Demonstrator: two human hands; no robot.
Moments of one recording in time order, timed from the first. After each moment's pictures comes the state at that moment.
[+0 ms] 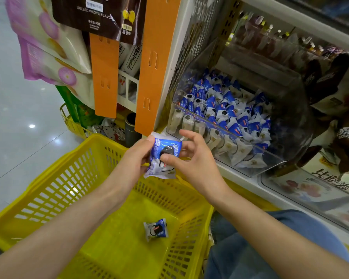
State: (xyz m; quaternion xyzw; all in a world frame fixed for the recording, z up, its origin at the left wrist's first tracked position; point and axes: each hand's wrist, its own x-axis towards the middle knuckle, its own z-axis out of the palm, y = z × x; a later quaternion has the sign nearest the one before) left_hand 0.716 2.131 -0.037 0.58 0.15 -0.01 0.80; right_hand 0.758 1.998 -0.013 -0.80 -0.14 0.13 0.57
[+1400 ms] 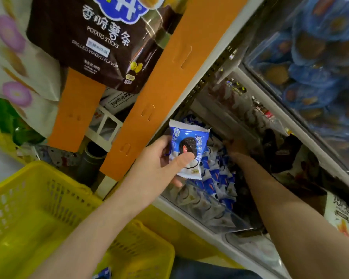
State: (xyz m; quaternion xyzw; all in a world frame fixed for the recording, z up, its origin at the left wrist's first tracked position) left_hand 0.801 2.128 0.016 0.58 -0.07 0.05 0.81; right_hand 1.003 1.899 0.034 -0.98 0.09 -0.04 0.16
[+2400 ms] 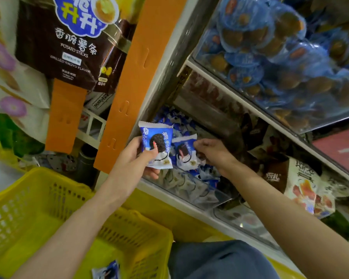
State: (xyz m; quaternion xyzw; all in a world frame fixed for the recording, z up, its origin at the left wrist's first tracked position) left_hand 0.773 2.120 0.019 0.55 0.00 0.03 0.84; right_hand 0.886 1.932 0.061 -0.90 0.07 0.10 0.42
